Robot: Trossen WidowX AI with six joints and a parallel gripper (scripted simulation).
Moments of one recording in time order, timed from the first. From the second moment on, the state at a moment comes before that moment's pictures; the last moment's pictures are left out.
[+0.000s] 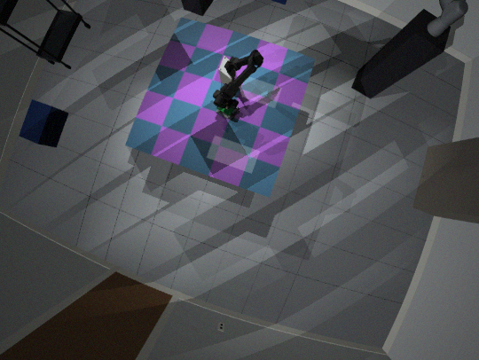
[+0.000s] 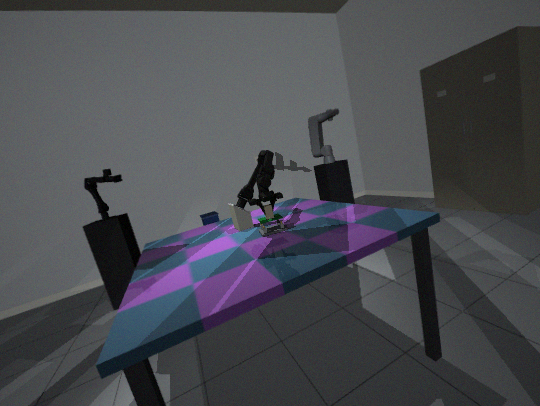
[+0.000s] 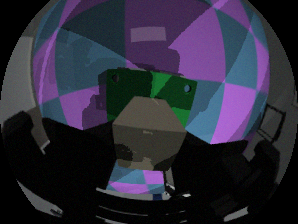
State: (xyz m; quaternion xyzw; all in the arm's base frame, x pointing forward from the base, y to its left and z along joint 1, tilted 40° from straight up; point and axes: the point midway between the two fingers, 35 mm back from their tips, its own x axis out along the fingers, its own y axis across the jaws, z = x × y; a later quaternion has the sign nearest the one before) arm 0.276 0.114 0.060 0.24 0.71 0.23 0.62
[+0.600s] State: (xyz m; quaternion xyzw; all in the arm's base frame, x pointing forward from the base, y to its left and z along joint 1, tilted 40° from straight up) arm 0.275 0.120 0.052 0.24 0.71 0.23 0.62
